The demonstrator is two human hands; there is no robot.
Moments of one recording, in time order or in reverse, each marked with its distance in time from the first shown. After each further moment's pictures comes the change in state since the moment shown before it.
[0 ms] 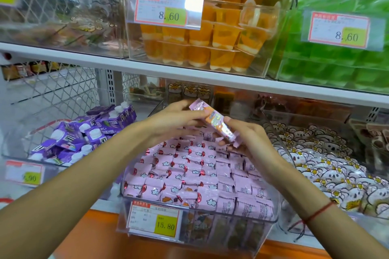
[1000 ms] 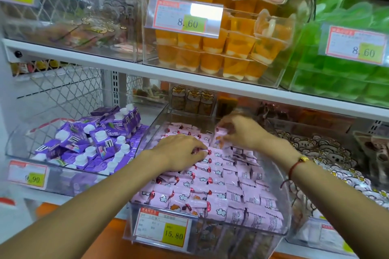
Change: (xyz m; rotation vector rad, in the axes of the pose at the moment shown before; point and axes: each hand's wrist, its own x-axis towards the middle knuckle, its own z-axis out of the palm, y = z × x) left_hand 0.012 -0.054 -0.006 1.224 -0.021 0.256; right_hand 0.069 -0.008 0.002 -1.222 -0.209 -0.222
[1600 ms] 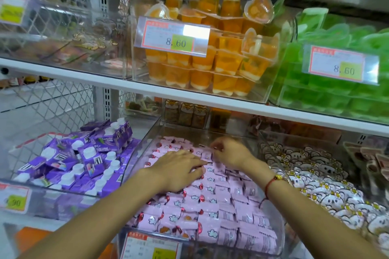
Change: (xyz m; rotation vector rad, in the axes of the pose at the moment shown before) left_hand 0.010 0.005 0.011 0.082 -0.049 0.086; right_hand 0.009 0.011 0.028 0.084 0.007 0.190
